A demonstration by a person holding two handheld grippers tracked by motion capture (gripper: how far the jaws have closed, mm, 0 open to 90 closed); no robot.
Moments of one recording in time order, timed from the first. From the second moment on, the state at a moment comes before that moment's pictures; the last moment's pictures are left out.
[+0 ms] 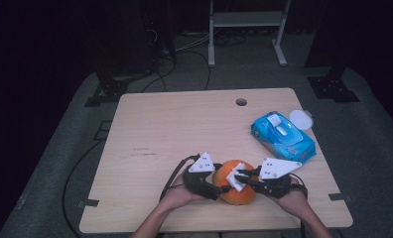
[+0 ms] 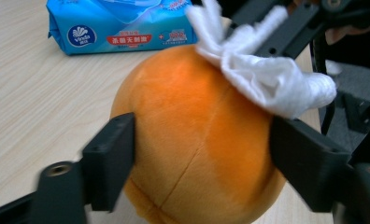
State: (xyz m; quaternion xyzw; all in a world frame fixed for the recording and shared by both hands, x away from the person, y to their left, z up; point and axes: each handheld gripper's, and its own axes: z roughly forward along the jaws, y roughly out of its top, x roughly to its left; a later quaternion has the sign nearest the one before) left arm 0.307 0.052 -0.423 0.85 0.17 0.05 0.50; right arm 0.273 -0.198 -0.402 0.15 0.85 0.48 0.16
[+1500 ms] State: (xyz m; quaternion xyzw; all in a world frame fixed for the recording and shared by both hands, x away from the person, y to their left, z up) left arm 0.291 0.037 -0.422 0.86 0.11 0.11 0.48; right arm 0.266 -0.208 -0.386 0.15 0.84 0.48 0.19
